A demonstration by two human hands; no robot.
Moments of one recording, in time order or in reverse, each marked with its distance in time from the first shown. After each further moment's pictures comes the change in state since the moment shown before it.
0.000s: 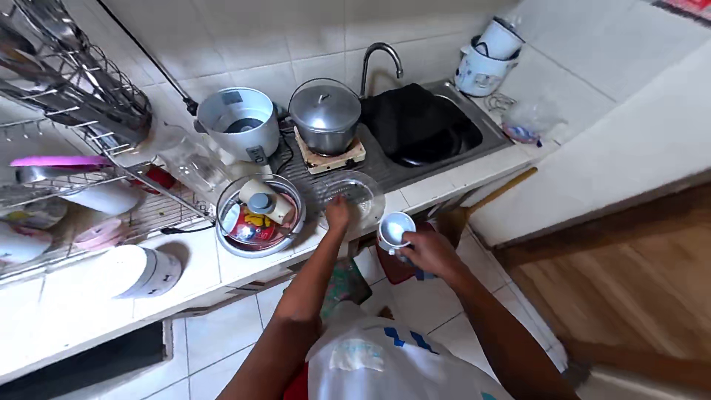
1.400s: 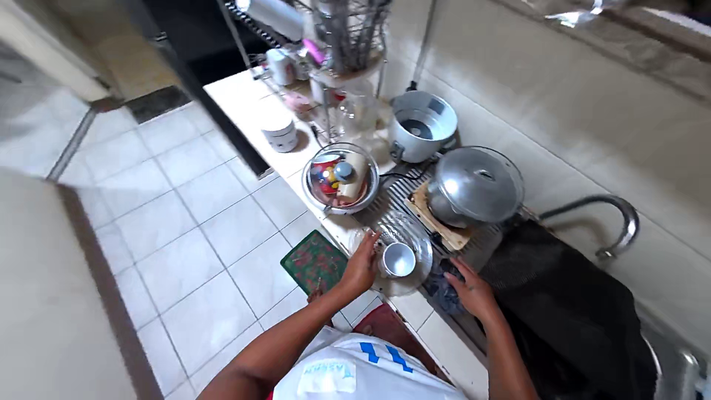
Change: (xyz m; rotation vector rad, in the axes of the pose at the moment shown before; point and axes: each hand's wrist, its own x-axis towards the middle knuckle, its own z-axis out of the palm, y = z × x) left_hand -0.063 0.035 0.059 -0.006 0.604 -0.069; right_hand 0.334 0.091 -0.091 -0.128 -0.304 -0.610
